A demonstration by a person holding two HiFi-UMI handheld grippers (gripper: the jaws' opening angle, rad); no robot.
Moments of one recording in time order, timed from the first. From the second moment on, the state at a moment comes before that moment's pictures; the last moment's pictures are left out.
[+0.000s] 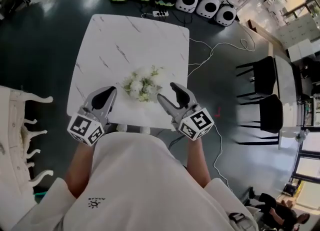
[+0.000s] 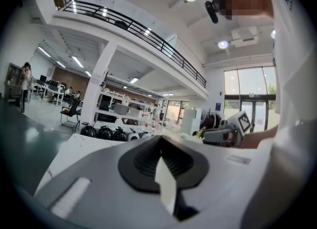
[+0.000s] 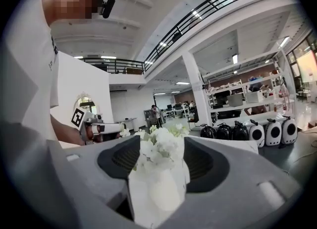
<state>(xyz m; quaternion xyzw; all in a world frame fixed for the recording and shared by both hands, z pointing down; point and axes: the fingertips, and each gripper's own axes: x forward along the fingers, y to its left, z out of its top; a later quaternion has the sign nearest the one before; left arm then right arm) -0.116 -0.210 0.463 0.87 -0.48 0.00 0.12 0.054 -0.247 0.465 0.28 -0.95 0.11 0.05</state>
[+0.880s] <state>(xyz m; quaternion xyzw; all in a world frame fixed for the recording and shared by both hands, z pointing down) -0.114 -0.192 0.461 0.81 -0.58 0.01 0.11 0.024 -0.270 0.496 0.07 -0.98 0.12 0.10</state>
